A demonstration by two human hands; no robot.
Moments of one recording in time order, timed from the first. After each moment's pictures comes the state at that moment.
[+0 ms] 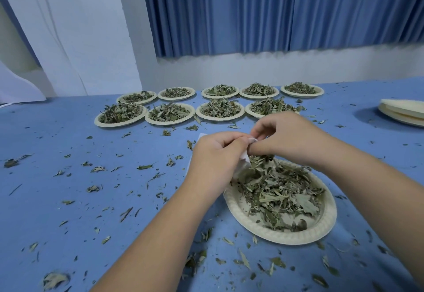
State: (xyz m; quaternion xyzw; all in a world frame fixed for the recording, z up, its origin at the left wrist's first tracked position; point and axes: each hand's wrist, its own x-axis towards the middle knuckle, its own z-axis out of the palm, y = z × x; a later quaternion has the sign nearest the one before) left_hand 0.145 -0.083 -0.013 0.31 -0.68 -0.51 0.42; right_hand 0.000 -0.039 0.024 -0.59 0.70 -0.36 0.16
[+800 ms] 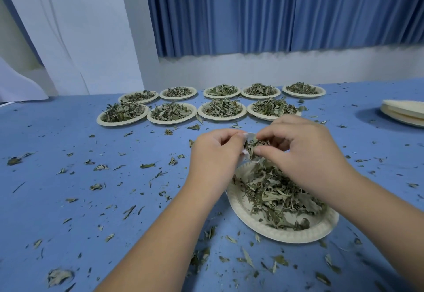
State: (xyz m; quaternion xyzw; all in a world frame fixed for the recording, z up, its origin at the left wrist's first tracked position) left_hand 0.147 -0.082 -0.012 0.33 -0.66 -0.49 0.46; right_hand 0.016 -0.009 0.007 -0.63 0.65 -0.42 -0.05
